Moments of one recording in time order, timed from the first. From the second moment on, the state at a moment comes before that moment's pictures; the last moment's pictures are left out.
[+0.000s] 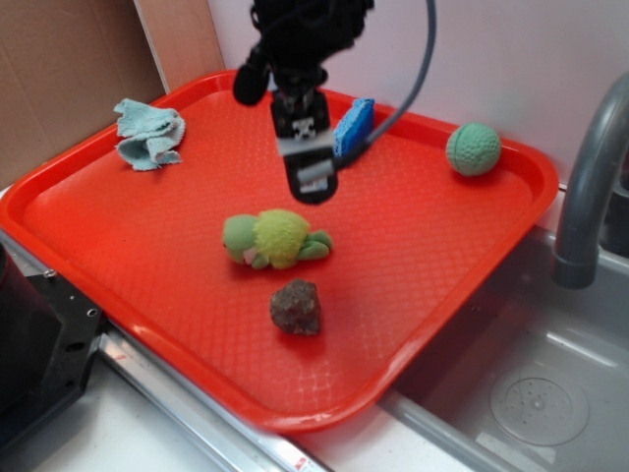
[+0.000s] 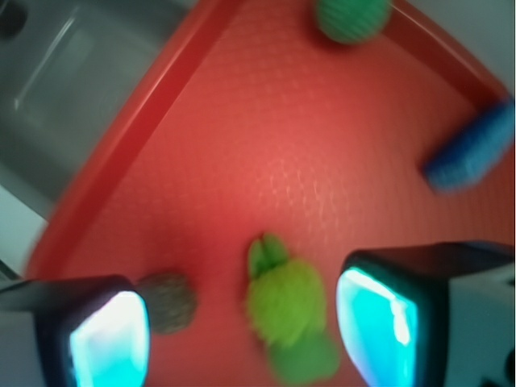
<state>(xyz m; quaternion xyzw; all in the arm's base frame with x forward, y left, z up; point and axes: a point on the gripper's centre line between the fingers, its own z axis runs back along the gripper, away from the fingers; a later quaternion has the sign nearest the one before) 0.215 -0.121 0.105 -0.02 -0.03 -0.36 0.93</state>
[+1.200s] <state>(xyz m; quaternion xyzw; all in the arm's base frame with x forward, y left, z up) 0.191 -0.087 0.021 -0.04 0.07 -0.52 0.85</state>
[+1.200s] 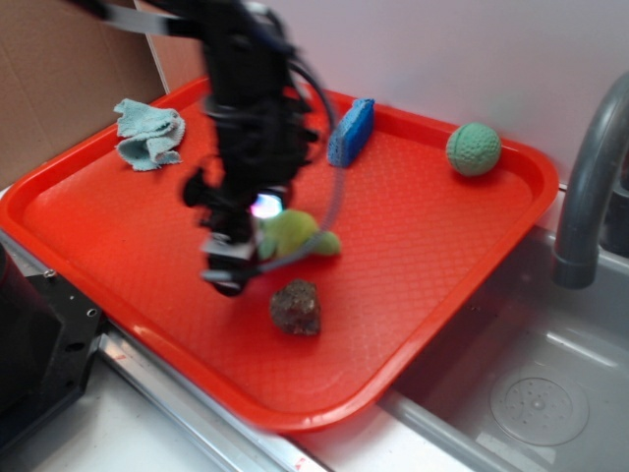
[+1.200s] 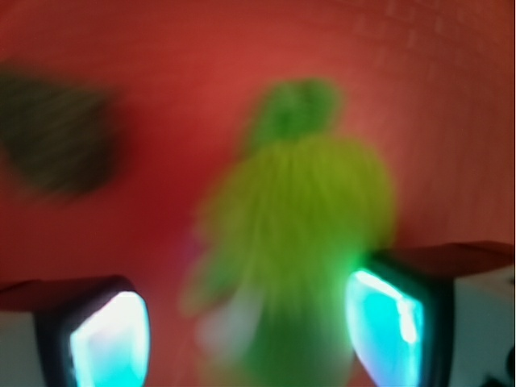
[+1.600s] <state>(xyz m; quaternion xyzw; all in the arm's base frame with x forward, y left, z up) 0.203 -0.084 0.023 -0.04 0.08 -0.50 0.86</state>
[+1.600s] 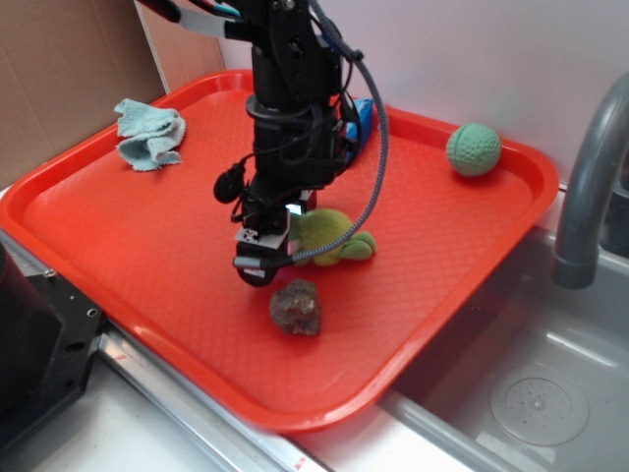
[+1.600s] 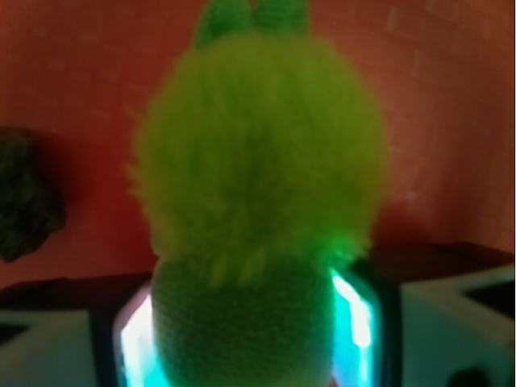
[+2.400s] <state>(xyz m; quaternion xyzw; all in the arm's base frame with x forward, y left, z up) 0.177 -0.015 0.181 0.09 -0.01 -0.42 0.90</state>
